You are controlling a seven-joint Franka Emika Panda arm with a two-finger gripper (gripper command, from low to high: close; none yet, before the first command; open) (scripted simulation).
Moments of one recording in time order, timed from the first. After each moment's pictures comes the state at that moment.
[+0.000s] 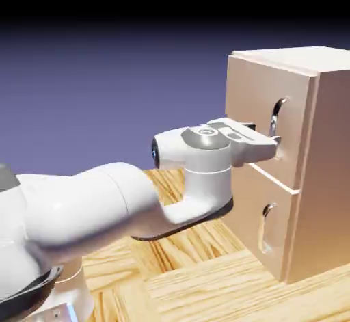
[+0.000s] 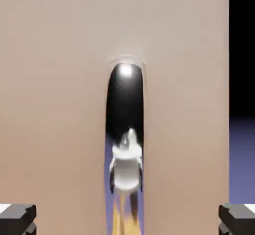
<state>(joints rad) 1.17 -1.26 -1.28 -2.43 -2.84 2.71 2.48</state>
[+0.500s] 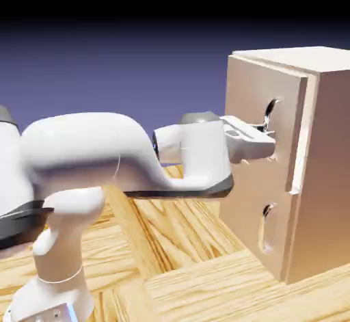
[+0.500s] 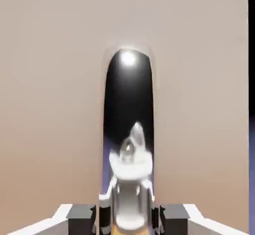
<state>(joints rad) 0.90 -0.96 -1.05 -2.58 -2.87 2.60 2.90</state>
